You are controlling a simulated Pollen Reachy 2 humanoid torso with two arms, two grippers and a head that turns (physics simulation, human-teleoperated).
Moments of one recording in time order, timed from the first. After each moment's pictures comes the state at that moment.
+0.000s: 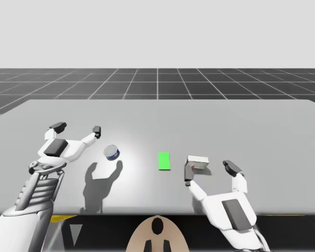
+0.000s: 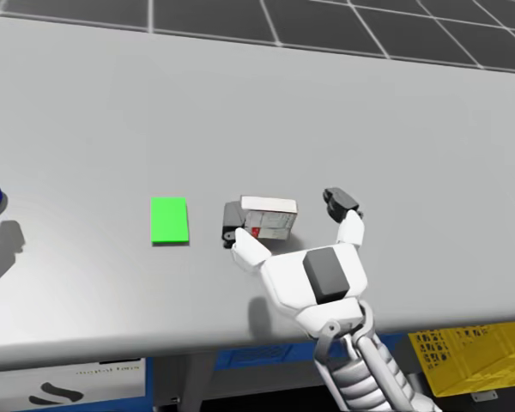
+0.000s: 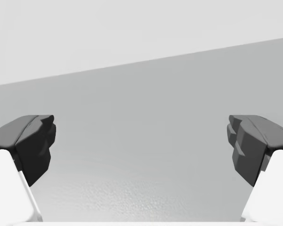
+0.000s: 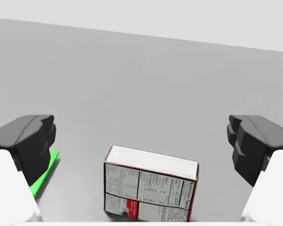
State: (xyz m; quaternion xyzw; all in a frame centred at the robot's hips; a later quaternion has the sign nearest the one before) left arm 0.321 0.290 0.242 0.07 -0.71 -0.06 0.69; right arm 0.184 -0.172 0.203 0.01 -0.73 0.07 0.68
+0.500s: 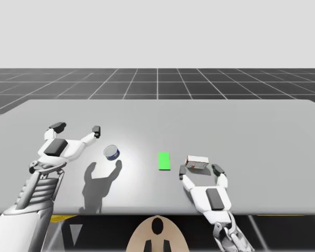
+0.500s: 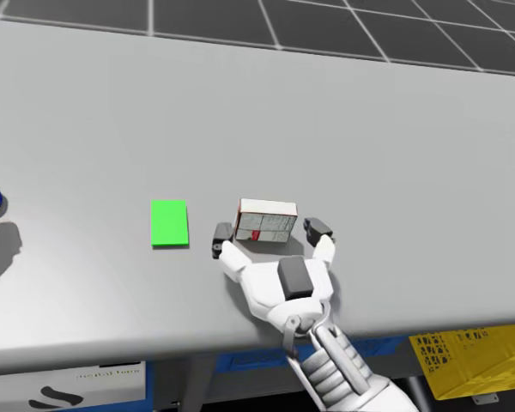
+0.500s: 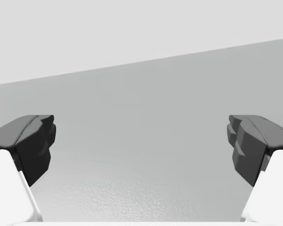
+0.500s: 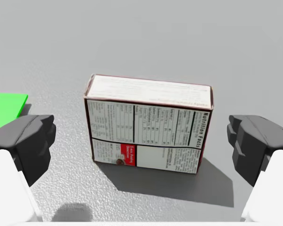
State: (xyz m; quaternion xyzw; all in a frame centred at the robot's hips) left arm 0.323 0.292 0.241 0.08 -0.71 -0.06 0.69; right arm 0.215 -0.161 0.150 -0.01 -0.67 0.02 0.74
